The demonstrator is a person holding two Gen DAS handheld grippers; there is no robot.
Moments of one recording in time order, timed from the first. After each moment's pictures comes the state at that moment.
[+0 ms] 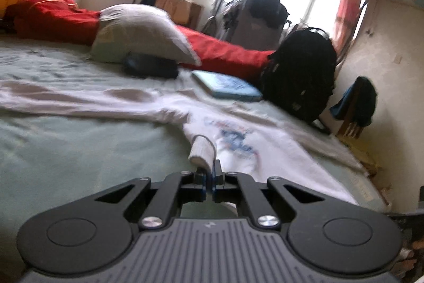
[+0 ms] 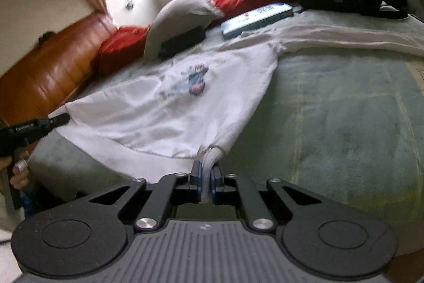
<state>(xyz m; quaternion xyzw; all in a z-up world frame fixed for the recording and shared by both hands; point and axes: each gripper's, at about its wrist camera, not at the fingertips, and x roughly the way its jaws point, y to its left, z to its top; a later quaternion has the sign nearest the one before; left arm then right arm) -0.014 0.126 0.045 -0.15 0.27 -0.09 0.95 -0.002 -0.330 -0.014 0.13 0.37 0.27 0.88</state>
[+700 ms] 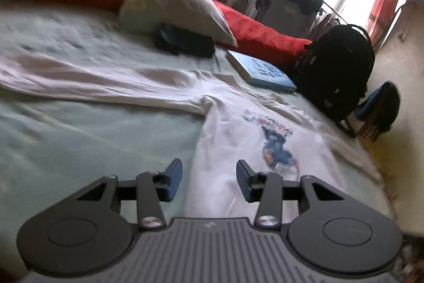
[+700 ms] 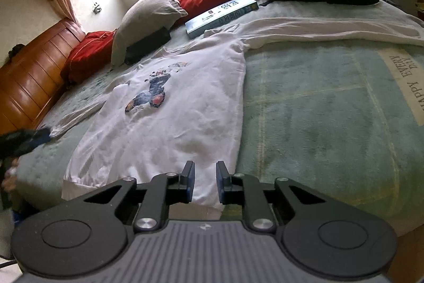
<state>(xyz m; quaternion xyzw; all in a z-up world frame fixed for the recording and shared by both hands) 0.087 0.187 0.030 -0.22 0.34 -0.07 0.91 0.032 -0.348 -0.016 0.16 0.40 0.20 0.88</state>
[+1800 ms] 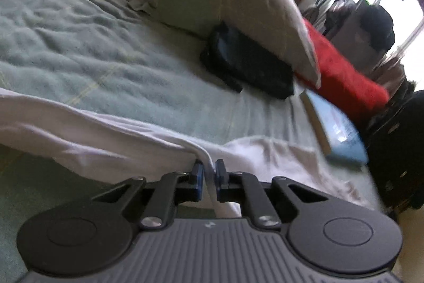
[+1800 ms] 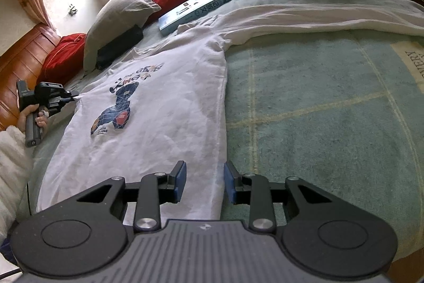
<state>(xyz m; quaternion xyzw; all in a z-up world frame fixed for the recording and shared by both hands) 0.315 0.235 -0.033 -0.29 0.37 0.05 0.88 0.103 -0.337 -0.046 0.17 0.42 0.16 0.88</state>
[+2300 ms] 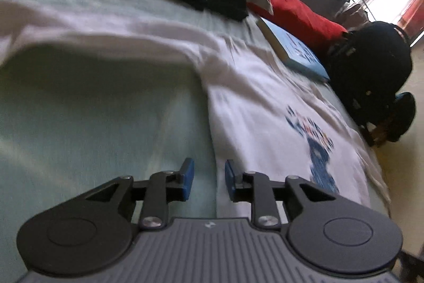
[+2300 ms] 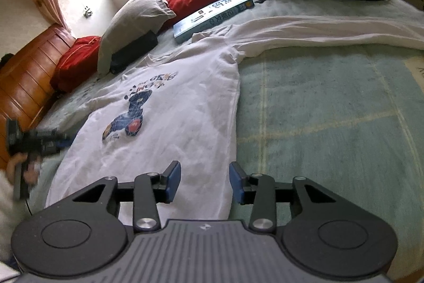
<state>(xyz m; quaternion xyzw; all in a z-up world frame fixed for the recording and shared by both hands) 0.183 0.204 -0.047 -0.27 0.42 -0.07 0.86 0.118 -0.345 -0.041 0.17 0.40 0.20 0.88</state>
